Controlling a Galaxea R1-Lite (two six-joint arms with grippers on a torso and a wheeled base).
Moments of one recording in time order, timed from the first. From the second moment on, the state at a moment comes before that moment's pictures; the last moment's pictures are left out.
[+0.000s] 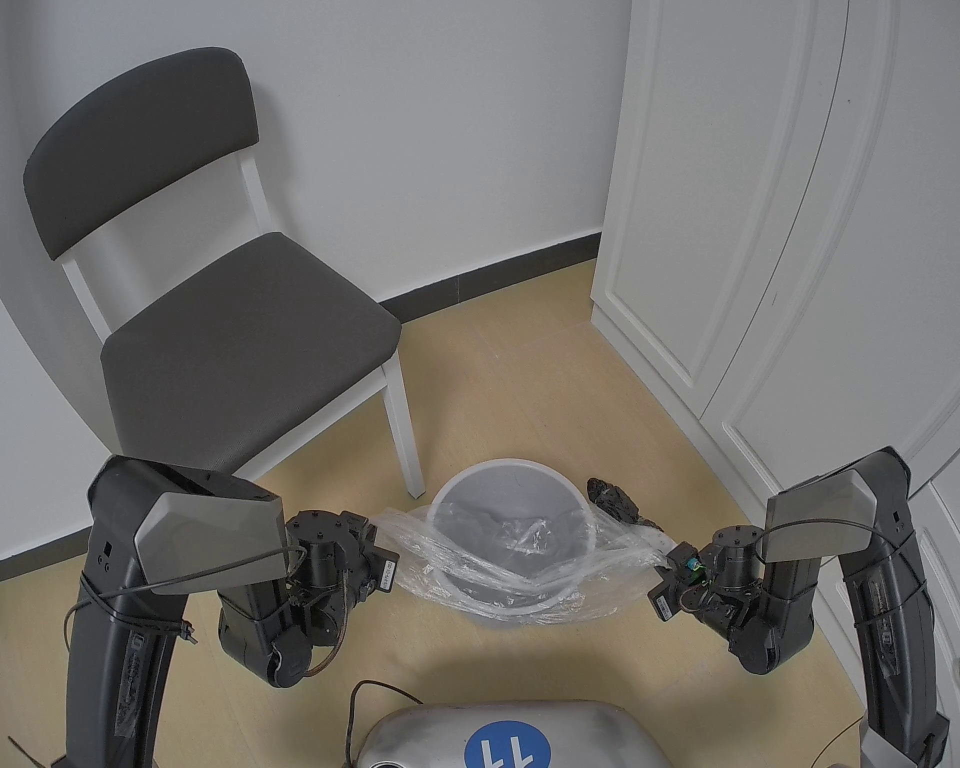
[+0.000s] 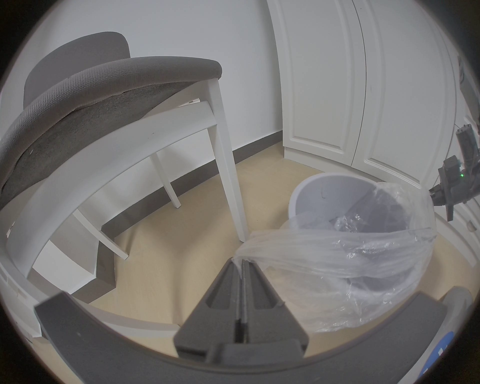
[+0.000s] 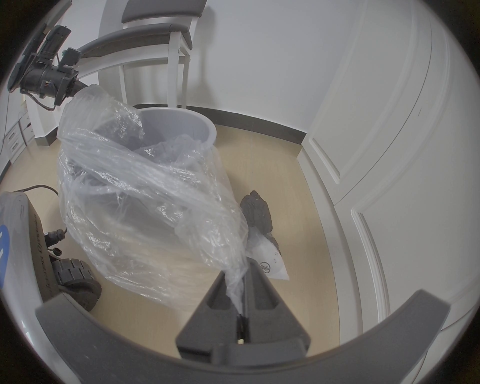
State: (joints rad) left arm -0.44 2.51 -0.69 -1.49 0.28 0.13; right arm 0.28 2.61 -0.62 -1.55 -0.07 -0.42
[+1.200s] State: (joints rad) left arm -0.46 2.50 -0.68 -1.50 0.28 0.13; right arm 0.01 2.47 -0.43 -1.55 0.88 -0.26
